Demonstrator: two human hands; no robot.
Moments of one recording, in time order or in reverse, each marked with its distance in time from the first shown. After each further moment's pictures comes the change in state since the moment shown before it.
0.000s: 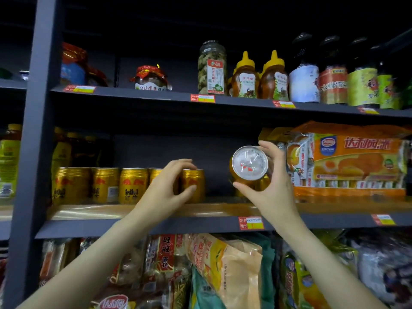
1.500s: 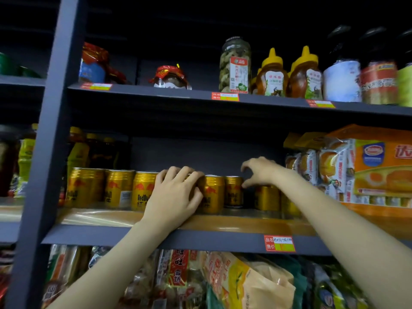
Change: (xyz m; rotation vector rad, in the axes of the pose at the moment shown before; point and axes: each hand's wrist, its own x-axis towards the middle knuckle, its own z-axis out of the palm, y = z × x) left_hand 0.011 -0.041 0.017 0.674 0.094 -0.016; right_hand 0.113 0.075 0.068 -0.876 -0.896 0.193
